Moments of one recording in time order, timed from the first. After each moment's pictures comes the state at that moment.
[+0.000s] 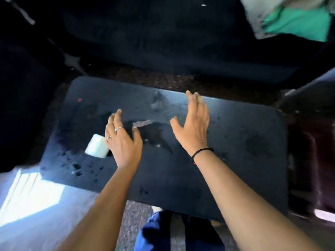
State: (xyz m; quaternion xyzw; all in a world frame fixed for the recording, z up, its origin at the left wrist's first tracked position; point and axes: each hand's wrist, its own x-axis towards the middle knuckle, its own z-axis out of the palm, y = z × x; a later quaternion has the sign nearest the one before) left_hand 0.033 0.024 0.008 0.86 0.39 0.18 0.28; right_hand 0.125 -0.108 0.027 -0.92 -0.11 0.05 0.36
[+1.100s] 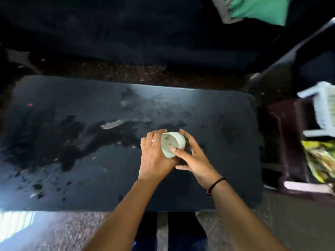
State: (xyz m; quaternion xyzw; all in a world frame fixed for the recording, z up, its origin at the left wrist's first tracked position) left_hand 0.052 -0.086 -0.012 0.91 0.16 -0.04 0.39; right_hand 0.078 -0.209 0.000 -0.66 0.16 0.38 0.63
